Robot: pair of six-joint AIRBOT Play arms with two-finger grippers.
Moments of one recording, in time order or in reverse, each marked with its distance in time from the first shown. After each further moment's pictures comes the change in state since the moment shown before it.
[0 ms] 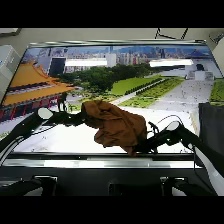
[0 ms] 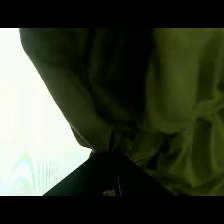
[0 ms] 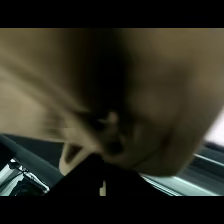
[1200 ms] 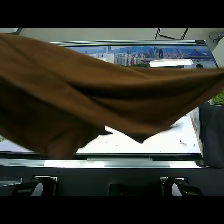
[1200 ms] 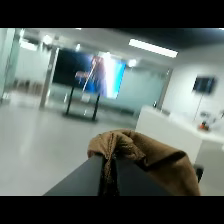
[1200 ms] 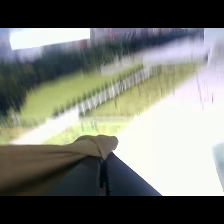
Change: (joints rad) left arm 0.337 0.663 0.557 0.339 0.260 -0.056; right arm -0.307 0.516 0.890 -0.571 0.141 0.118
